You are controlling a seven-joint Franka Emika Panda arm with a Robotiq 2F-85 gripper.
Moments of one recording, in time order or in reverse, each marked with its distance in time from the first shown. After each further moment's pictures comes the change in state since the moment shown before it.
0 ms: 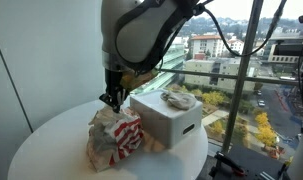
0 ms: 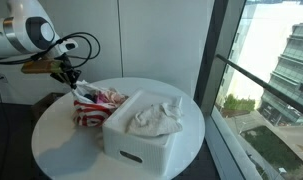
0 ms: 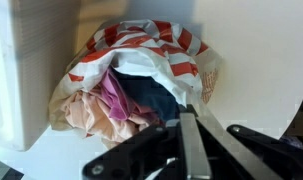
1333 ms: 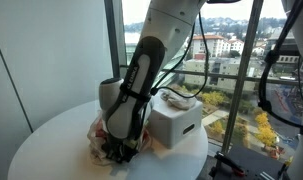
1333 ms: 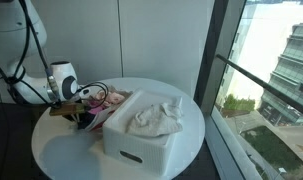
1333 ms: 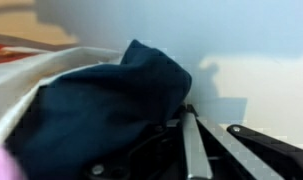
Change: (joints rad) arm 0.101 0.582 -0.112 0.166 0.044 0.204 -0.254
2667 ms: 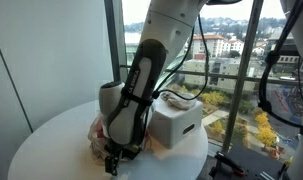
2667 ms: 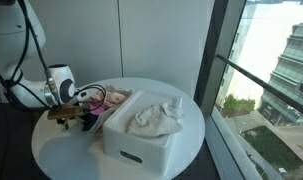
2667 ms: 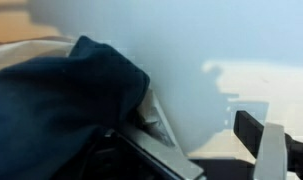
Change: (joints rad) arm 0.000 0.013 0.017 -0.021 -0.007 0.020 -0.047
